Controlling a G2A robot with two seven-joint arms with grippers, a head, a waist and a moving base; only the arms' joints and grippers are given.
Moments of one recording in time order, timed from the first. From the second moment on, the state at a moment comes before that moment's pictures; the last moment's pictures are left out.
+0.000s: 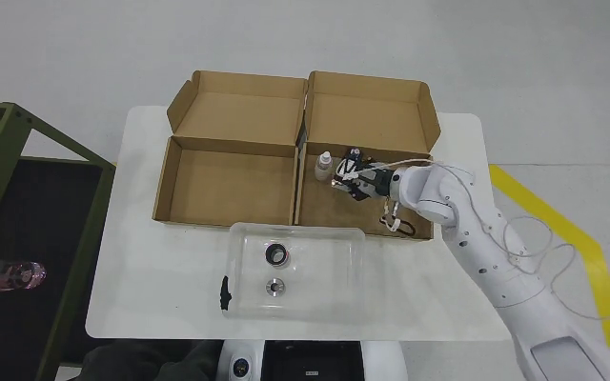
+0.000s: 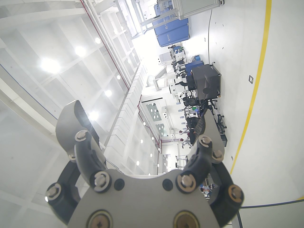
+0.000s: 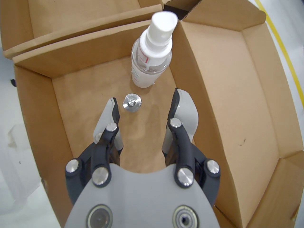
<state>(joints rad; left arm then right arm) -0.19 -0.18 -0.57 -1.44 2.04 -0.23 0.13 -0.82 -1.11 0.97 -1.52 -1.17 -0.67 0.58</state>
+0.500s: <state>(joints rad) -0.19 -0.18 -0.57 -1.44 2.04 -0.23 0.13 -1.01 -1.07 1.06 -1.85 -1.13 -0.77 0.56</state>
